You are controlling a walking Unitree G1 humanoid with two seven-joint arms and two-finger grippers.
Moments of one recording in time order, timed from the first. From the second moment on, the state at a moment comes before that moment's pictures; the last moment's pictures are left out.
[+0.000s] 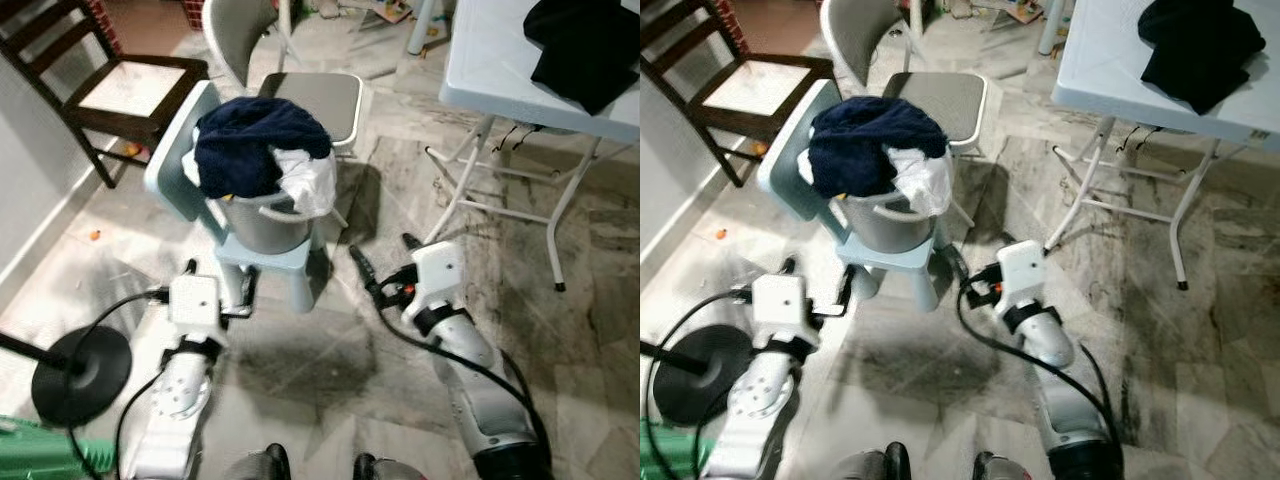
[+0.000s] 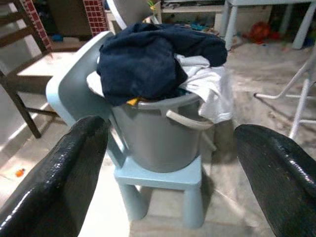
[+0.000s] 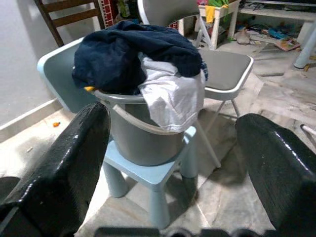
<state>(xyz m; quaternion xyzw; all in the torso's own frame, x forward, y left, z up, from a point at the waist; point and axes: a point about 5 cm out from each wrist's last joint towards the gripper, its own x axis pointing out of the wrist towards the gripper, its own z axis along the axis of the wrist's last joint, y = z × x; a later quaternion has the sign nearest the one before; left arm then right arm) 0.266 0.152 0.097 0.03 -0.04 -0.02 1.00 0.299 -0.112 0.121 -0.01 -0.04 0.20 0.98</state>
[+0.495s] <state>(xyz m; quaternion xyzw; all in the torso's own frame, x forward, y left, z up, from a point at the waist) 0.268 0.148 0.103 0.03 -0.05 -0.05 1.00 0.293 -0.105 0.118 -0.01 -0.04 0.20 0.98</state>
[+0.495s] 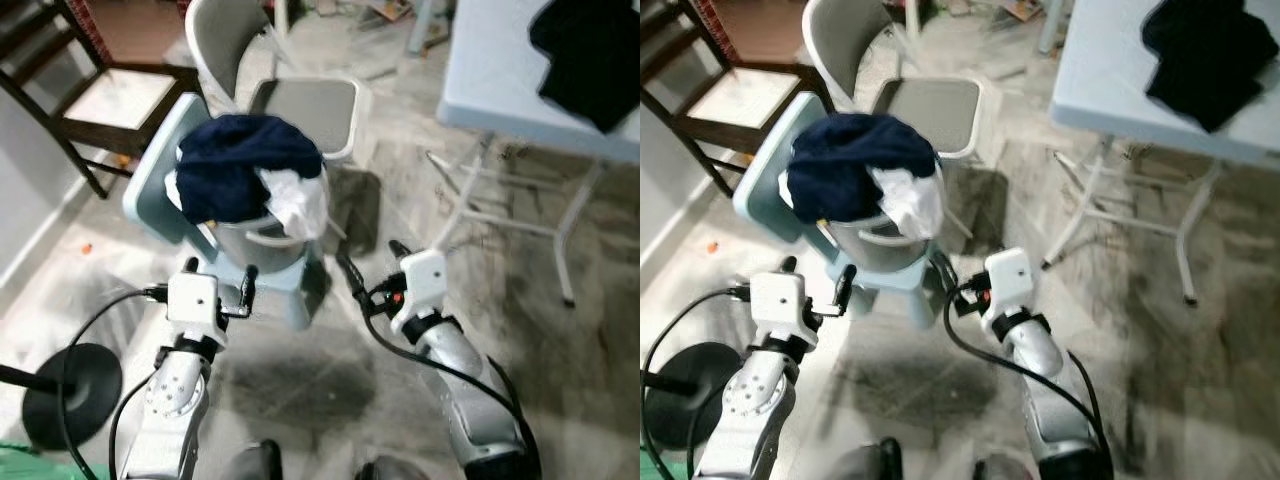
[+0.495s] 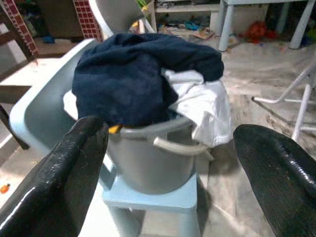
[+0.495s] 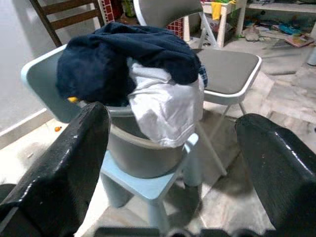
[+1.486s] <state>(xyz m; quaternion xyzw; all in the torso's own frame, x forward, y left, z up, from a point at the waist) 0.265 0.131 0.100 0.01 -0.03 -0.05 1.00 0.291 -0.119 0.113 -0.02 -0.02 0.18 0.98</state>
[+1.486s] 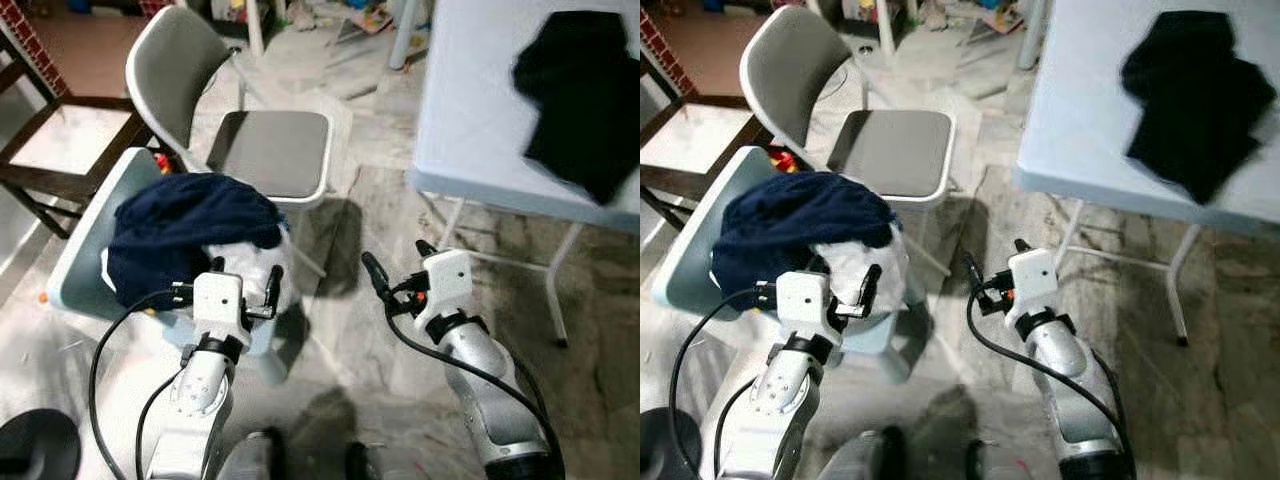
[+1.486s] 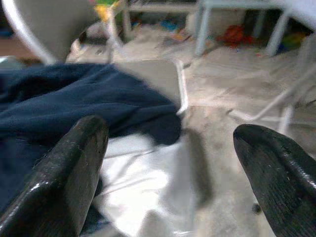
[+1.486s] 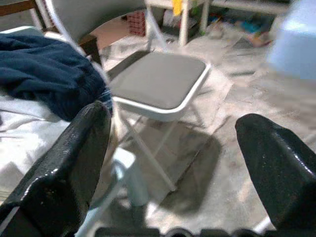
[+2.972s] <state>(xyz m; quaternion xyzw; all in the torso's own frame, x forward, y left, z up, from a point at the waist) 0.279 0.174 0.087 0.08 0.00 0.02 1.00 0.287 -0.116 0.110 -0.03 -0.02 0.18 0.98</state>
